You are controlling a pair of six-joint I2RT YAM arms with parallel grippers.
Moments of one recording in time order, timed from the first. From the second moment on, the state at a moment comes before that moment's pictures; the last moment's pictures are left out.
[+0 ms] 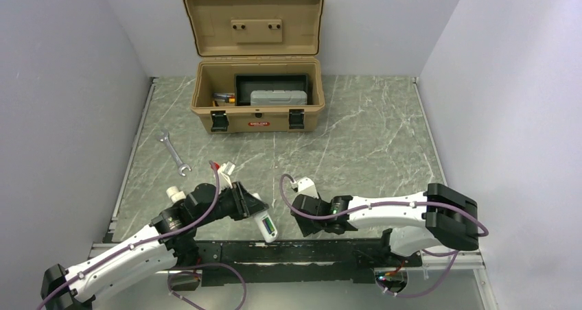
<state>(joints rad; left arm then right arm) -0.89 0.49 0.29 -0.17 0.11 -1.08 1.28 1.35 0.62 -0.40 0.31 0.71</state>
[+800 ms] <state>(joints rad) -0.89 0.48 0.29 -0.17 0.11 -1.08 1.28 1.43 0.69 -0.42 0.34 0.71</state>
